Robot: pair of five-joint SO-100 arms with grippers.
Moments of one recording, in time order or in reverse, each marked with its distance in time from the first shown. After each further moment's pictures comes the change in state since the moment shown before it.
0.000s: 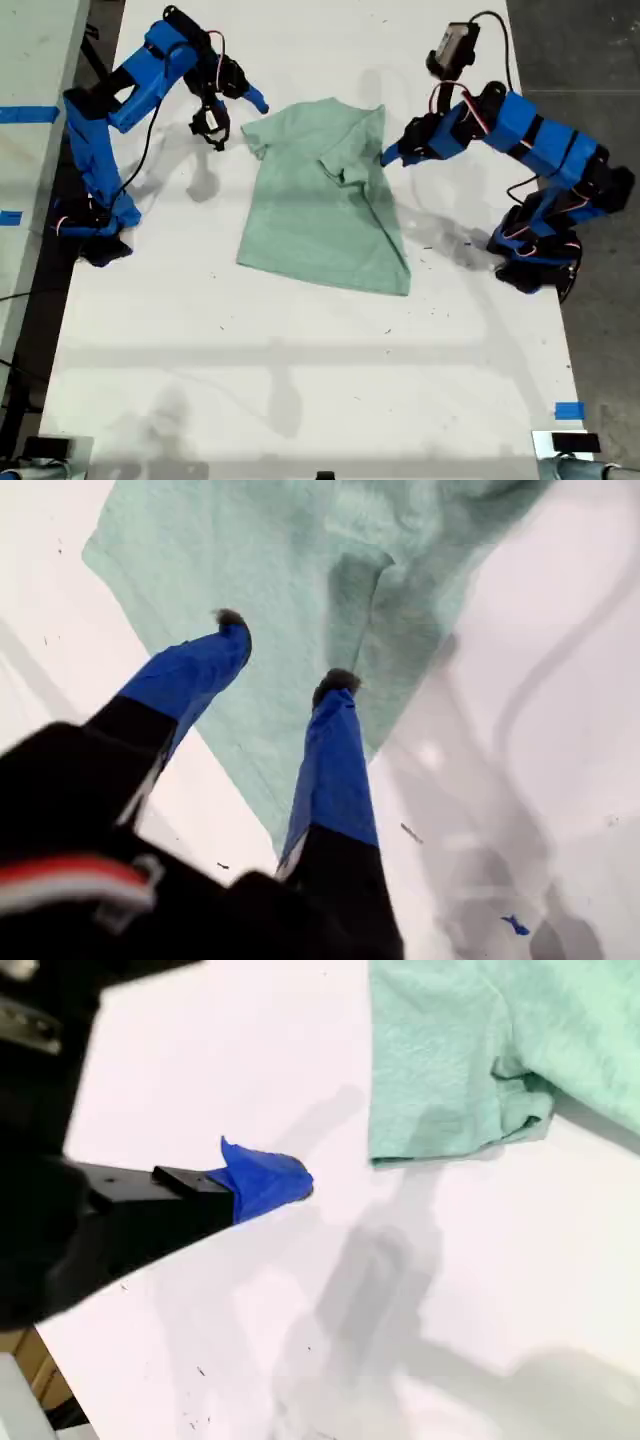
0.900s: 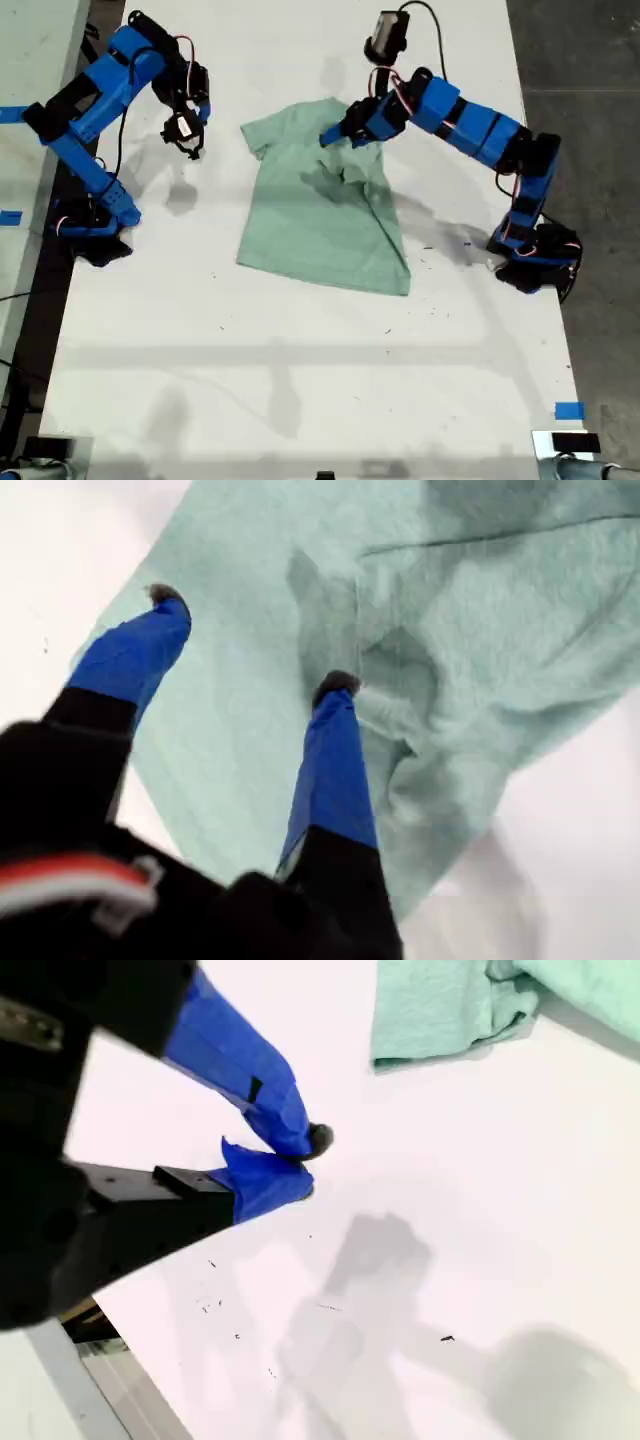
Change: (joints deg) arm 0 -1.8 23.6 25.0 0.5 -2.5; arm 1 1.1 -39.6 -38.4 -2.1 -4.0
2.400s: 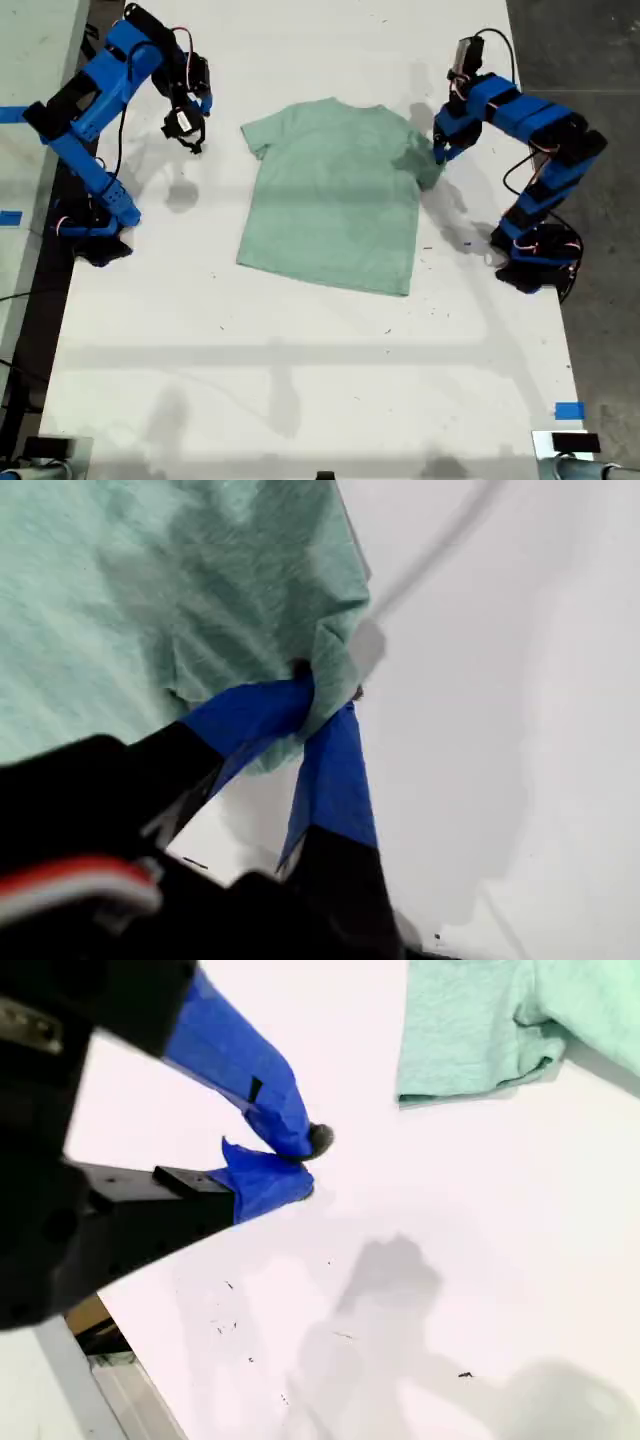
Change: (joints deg) arm 0 -0.4 -0.9 -4.8 0.4 -0.2; arm 1 29.7 13.2 44.2 -7.4 -16.5
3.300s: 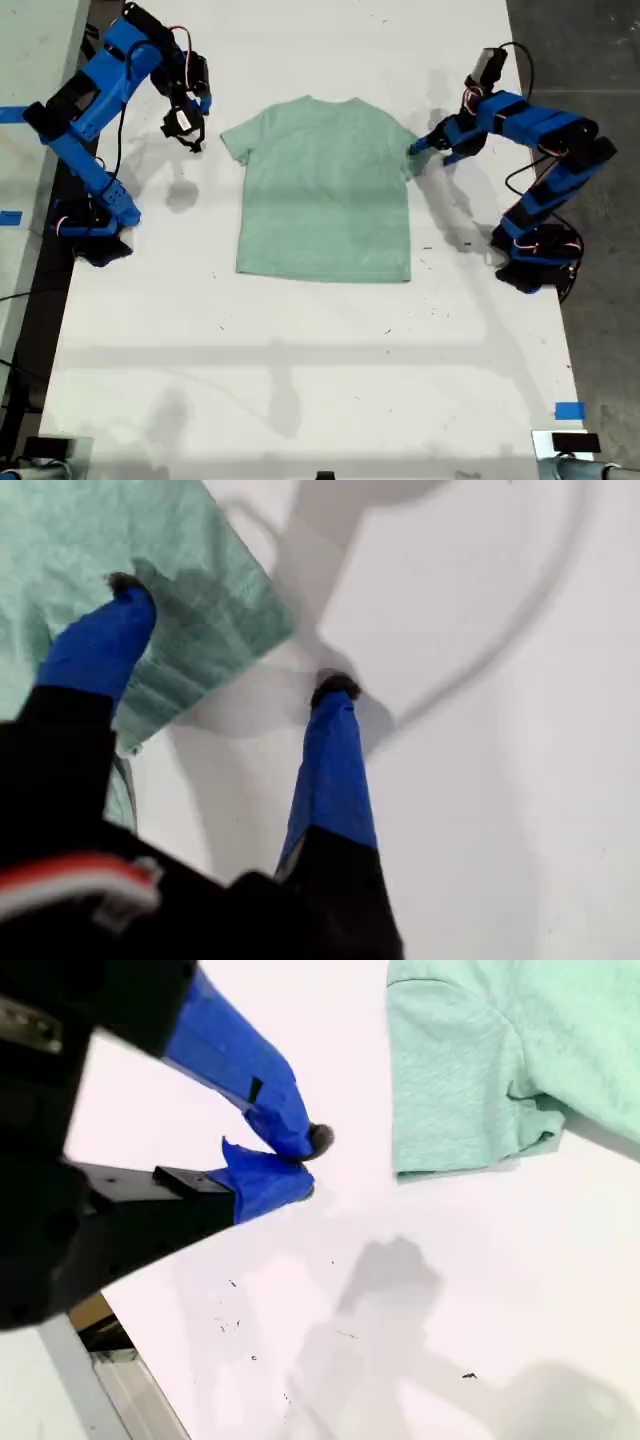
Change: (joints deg) arm 0 -0.4 0.1 -0.1 0.0 0.0; arm 1 4.3 0.4 13.8 -18.8 6.6
